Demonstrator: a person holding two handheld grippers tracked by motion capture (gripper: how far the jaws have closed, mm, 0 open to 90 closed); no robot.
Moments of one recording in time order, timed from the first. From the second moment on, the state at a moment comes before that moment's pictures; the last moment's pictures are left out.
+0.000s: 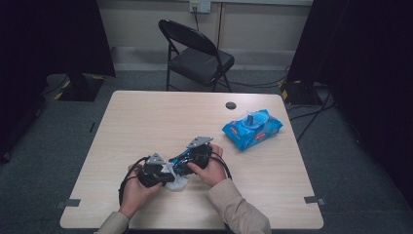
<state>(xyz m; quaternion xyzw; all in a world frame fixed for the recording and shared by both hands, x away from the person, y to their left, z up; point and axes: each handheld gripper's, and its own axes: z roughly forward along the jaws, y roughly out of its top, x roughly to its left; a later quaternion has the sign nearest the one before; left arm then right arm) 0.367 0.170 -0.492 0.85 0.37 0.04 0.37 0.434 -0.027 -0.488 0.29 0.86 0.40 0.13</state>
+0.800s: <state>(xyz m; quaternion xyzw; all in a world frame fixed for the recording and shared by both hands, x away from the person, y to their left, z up) 0.350 0.181 -0.456 0.85 0.33 0.03 0.41 0.434 -0.026 -0.487 0.29 0.86 0.39 0.13</state>
